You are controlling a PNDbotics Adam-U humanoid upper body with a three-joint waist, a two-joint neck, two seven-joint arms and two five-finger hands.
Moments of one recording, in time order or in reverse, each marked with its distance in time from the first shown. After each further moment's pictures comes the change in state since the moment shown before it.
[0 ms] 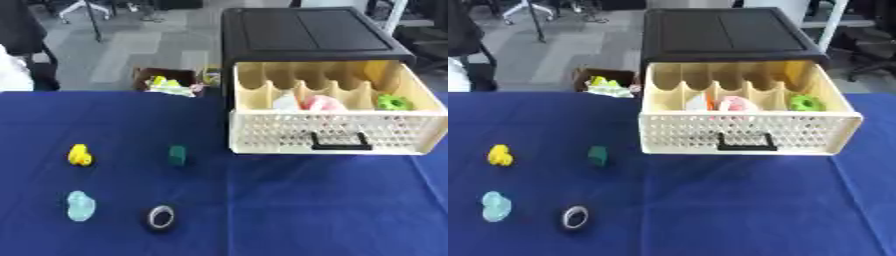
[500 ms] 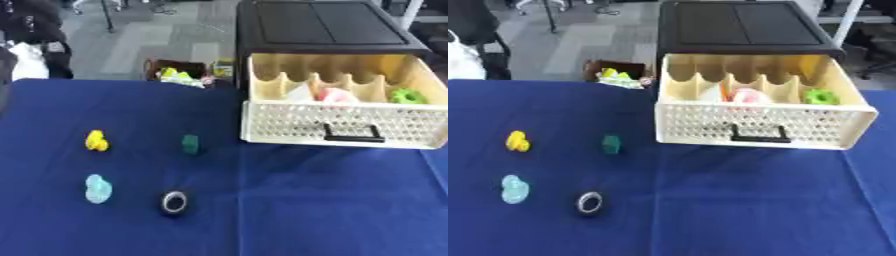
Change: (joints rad) left arm 0.167 -0.067 0.048 0.000 -0.019 -0.024 -0.039; right arm -0.077 -0.220 0.112 0.000 0.004 0.009 0.499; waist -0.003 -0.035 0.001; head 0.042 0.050
